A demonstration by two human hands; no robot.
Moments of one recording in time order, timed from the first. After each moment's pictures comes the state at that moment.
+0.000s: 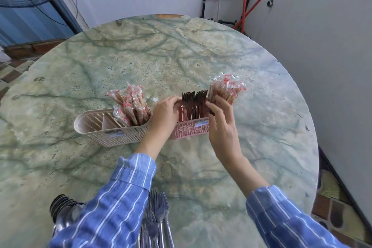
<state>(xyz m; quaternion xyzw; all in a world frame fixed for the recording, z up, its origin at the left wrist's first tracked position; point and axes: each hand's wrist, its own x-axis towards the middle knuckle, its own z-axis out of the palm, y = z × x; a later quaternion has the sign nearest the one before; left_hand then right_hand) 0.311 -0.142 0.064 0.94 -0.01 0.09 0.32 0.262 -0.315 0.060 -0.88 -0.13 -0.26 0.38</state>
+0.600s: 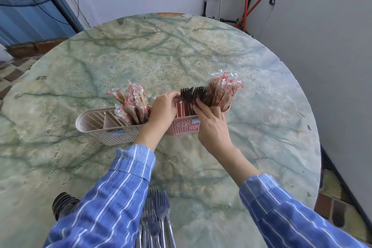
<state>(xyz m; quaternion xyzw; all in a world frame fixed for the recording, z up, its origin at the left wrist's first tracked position) 0.322 -0.135 0.073 0.94 0.00 0.08 0.33 0.280 -0.298 0.044 -0.96 -0.16 -0.14 0.20</state>
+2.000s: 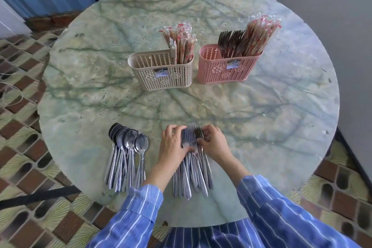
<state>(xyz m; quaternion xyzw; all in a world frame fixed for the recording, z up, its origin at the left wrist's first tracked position) 0.040 -0.062 -0.008 0.95 0.07 -0.07 0.28 0.069 -0.213 -0.005 -0.89 0.05 0.19 0.41</state>
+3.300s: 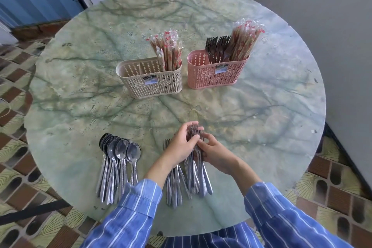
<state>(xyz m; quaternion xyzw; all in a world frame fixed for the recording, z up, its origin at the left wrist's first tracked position) 0.069 -0.101 0.015 0.71 0.09 -0.18 0.67 0.063 -0.231 0.018 -0.58 0.16 0.36 0.72</state>
